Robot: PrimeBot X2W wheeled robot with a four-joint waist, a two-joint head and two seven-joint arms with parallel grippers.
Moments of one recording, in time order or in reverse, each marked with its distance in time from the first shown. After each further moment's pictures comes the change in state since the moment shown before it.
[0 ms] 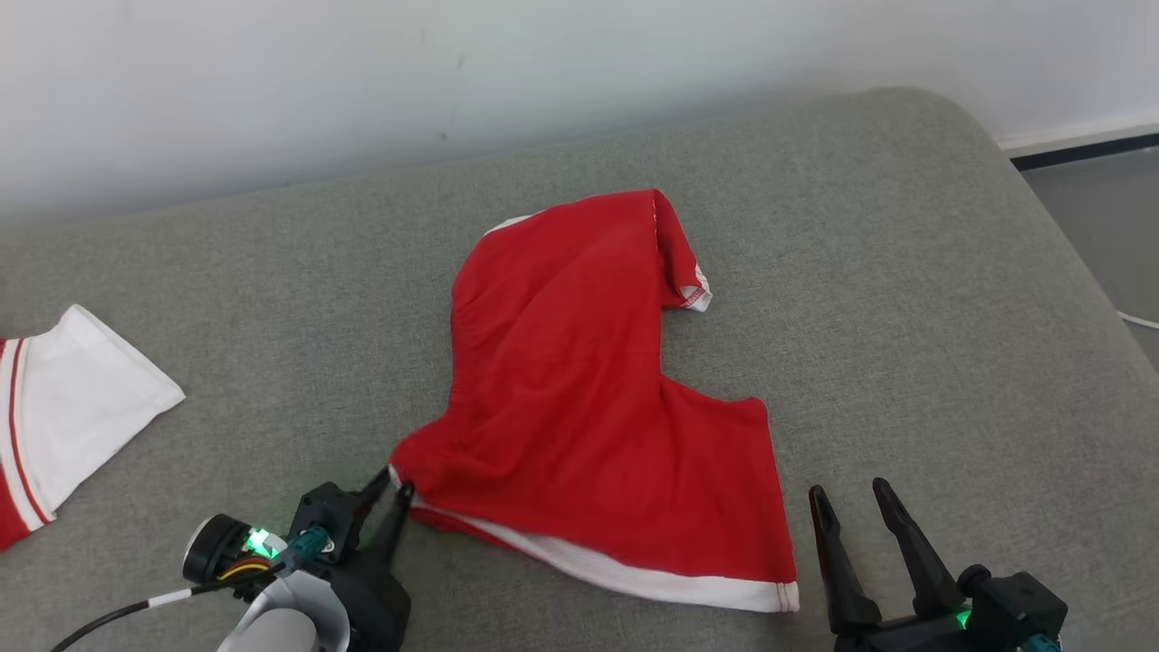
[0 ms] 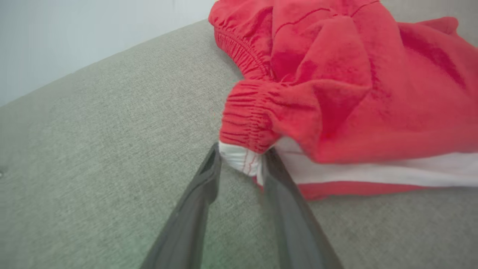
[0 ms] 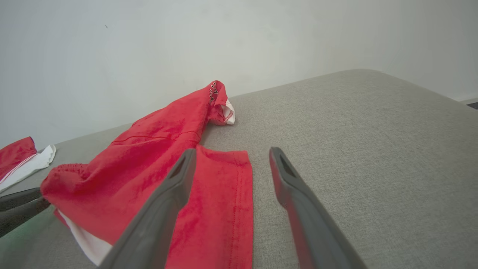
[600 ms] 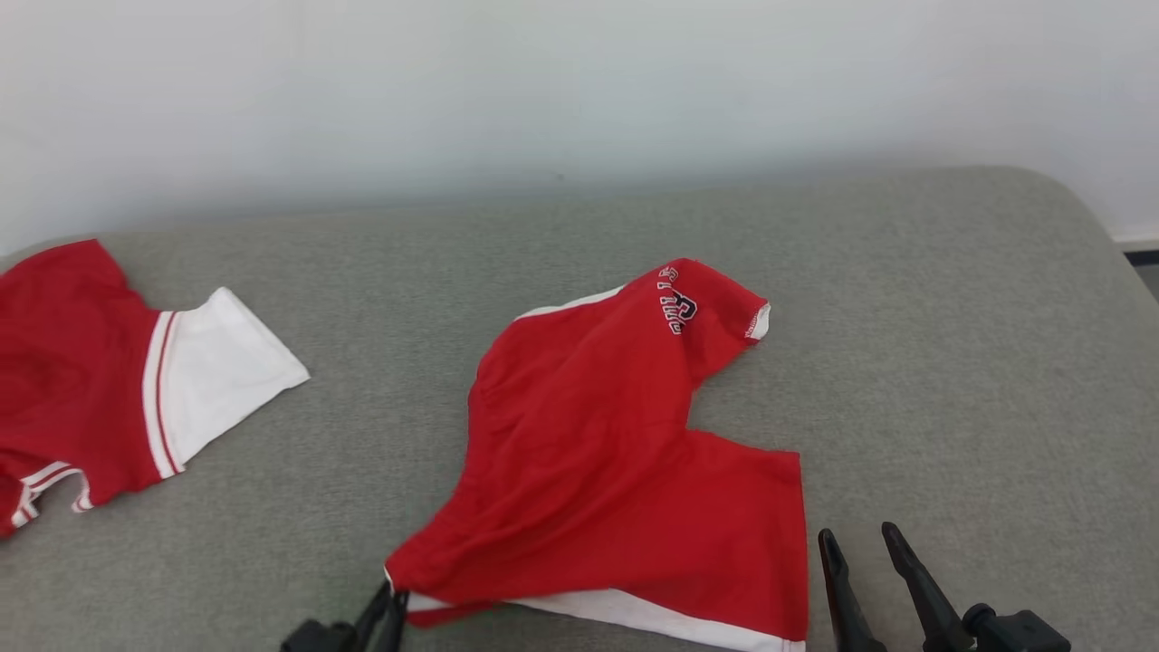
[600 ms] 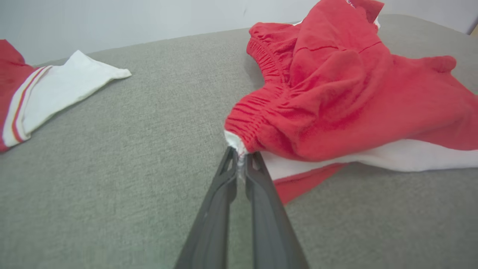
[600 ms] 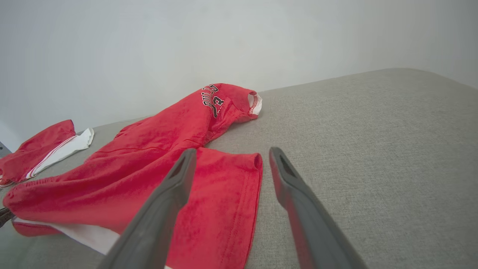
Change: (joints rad) left arm 0.328 -0.016 0.169 -0.297 0.029 0.075 0.000; right arm 0.068 -0.005 -0.014 0.004 -0.005 0.000 0.000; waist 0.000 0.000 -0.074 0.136
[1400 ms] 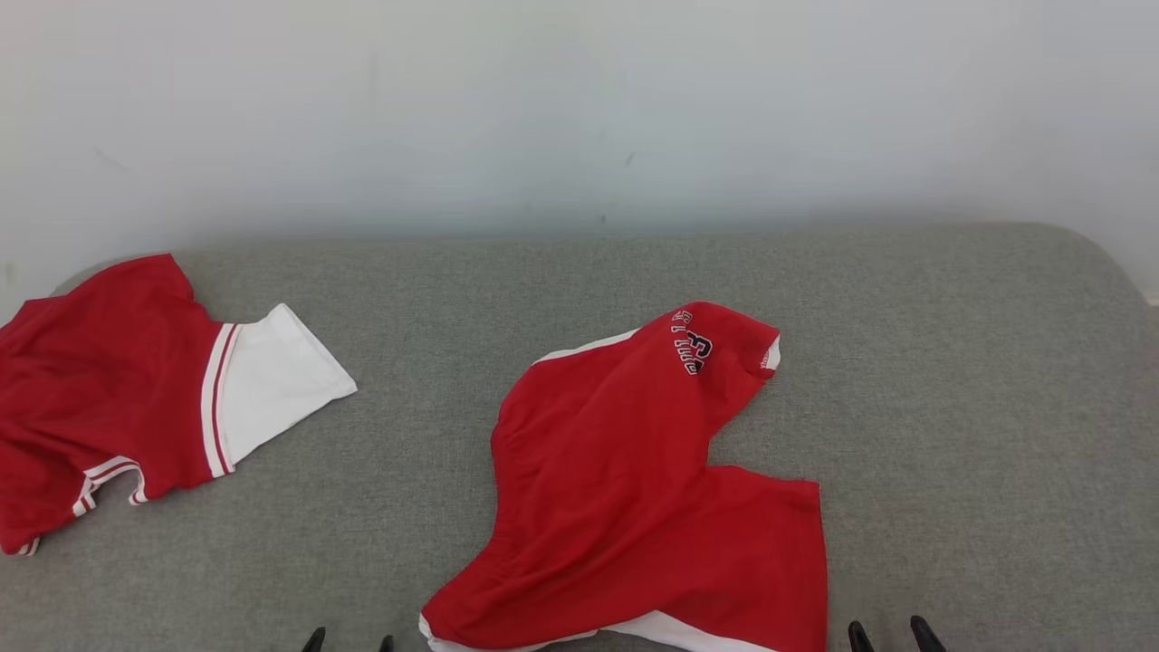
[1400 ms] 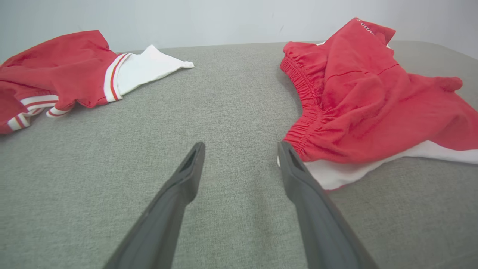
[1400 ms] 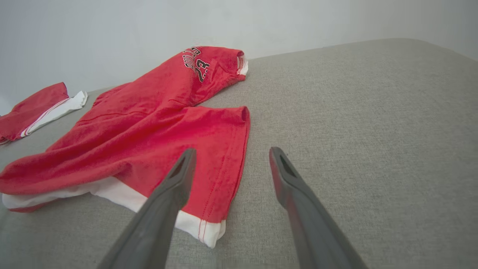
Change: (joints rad) left arm 0.249 -0.046 0.166 -0.187 0.067 -0.008 0.000; right arm 0.111 -0.026 -0.029 0.068 0.005 0.000 0.000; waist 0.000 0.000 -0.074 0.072
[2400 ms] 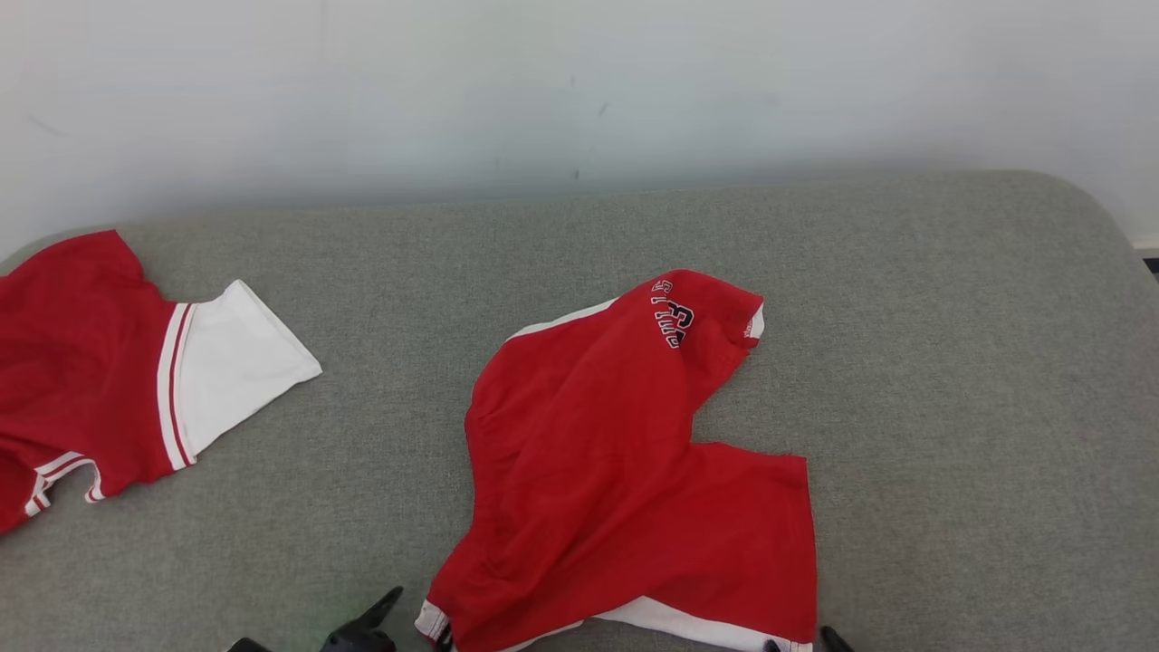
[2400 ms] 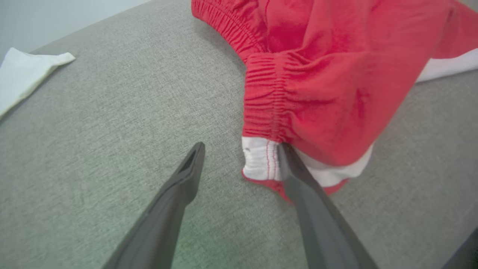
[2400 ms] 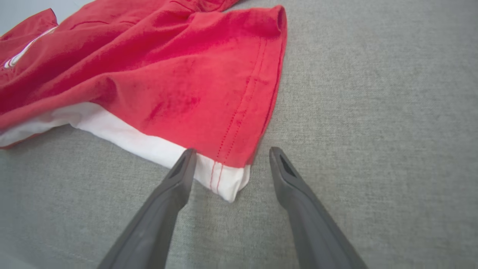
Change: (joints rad) left arm -0.328 0.111 -0.360 0.322 -0.027 -0.065 0.000; right arm -0.170 -0.021 0.193 0.296 0.009 0.000 0.000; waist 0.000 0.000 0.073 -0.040
